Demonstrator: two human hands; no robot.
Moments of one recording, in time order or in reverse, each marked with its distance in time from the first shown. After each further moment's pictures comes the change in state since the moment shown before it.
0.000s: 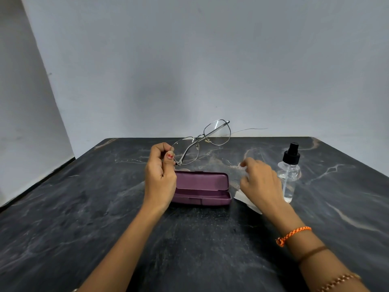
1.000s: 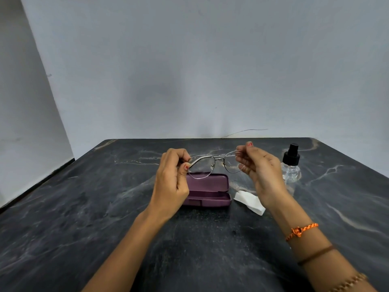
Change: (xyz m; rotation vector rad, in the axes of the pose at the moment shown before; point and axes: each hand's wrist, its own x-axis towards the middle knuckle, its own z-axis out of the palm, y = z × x) left_hand -0.009 0.009 0.002 0.226 -0.236 0.217; right_hand 0.008 -0.013 -0.018 1.497 -0.003 0.285
